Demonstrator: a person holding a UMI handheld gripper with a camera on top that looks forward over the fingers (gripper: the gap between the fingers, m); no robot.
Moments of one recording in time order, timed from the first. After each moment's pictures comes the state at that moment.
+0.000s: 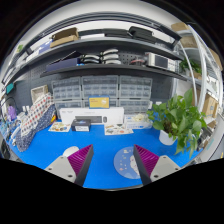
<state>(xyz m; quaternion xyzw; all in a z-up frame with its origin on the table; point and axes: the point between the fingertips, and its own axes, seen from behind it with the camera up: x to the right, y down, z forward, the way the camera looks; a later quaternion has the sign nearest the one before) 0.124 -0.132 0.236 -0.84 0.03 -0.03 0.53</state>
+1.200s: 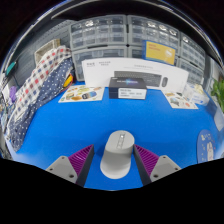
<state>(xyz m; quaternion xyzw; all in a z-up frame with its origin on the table) -0.129 0.039 -0.010 -0.92 -0.03 0.03 0.38</state>
